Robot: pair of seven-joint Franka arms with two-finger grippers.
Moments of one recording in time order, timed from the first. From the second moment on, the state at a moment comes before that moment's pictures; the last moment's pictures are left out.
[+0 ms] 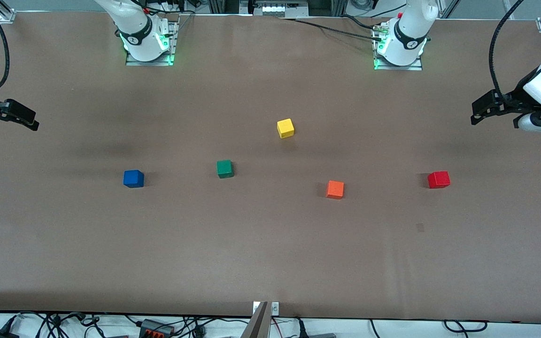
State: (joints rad) left arm 0.01 0.00 -0.05 -1.61 0.00 1.61 0.03; right arm -0.08 0.03 0.02 -1.64 -0.04 1.67 -0.01
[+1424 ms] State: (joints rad) left arm 0.07 0.13 -0.03 -1.60 0.00 1.58 0.03; right arm -0.07 0.06 0.02 -1.64 -0.04 1.66 -0.02
